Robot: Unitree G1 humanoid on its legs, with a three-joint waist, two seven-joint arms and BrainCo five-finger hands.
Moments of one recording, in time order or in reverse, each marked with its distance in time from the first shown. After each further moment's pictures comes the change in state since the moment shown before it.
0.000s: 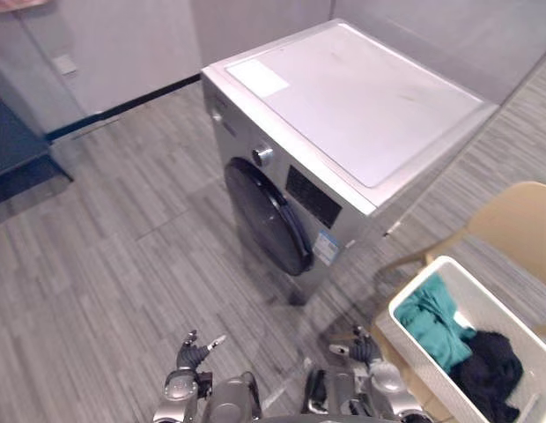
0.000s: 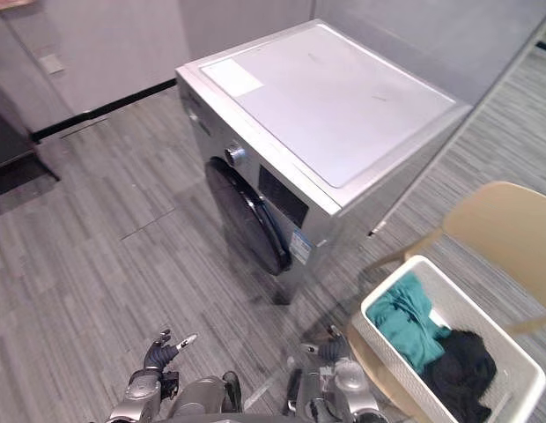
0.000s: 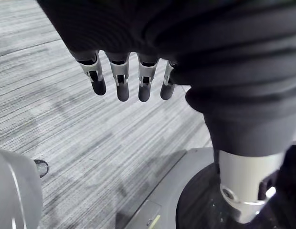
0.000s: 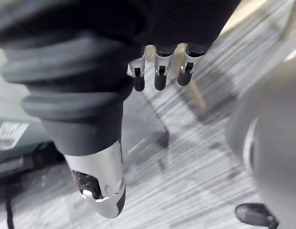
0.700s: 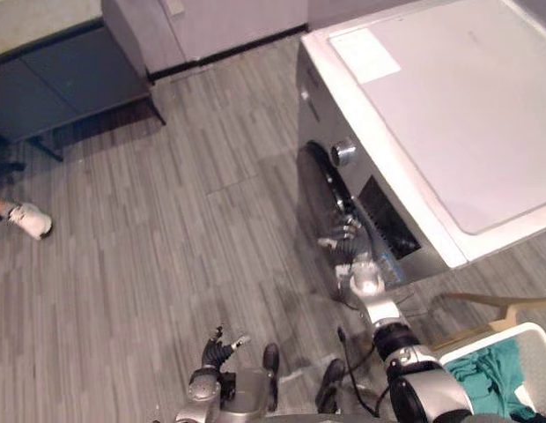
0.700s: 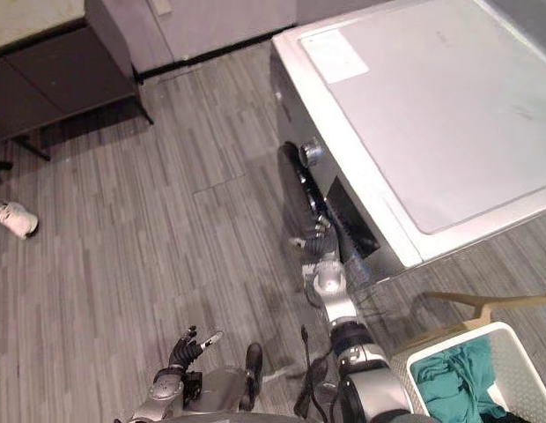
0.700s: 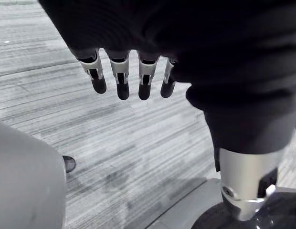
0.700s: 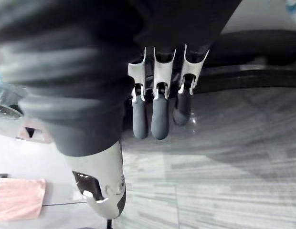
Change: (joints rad) left arm 0.020 -0.046 -0.054 -0.039 0.016 -0.019 0.020; right arm -0.385 0.037 -0.070 -0.246 -0.191 0.004 -0.238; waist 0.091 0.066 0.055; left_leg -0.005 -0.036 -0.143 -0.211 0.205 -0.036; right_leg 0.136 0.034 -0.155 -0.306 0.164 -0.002
